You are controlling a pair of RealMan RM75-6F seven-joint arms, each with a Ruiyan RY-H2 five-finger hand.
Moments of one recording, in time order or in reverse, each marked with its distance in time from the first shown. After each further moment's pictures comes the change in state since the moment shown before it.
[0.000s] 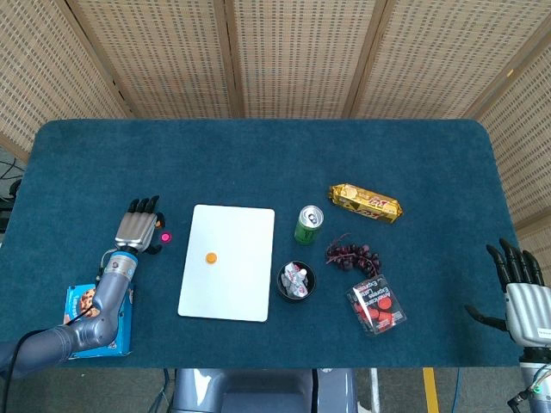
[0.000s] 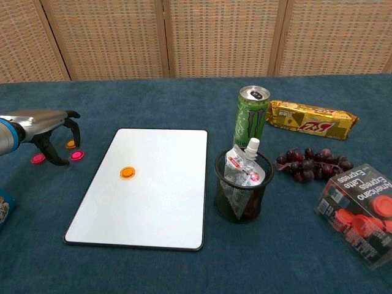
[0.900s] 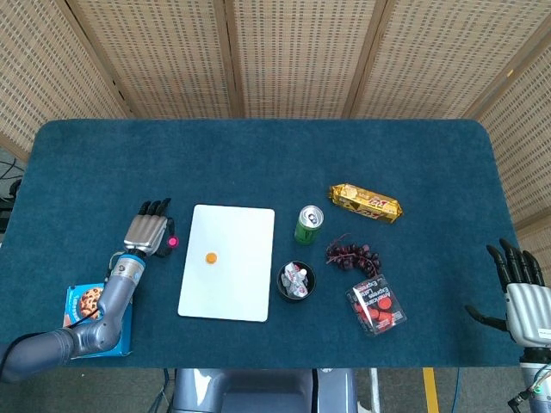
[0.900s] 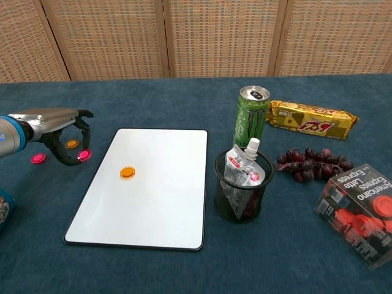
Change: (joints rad) left arm 0.001 0.041 -0.007 -0.139 0.028 0.018 0.004; right arm -0.001 0.002 -0.001 -0.001 0.000 -0.002 0.008
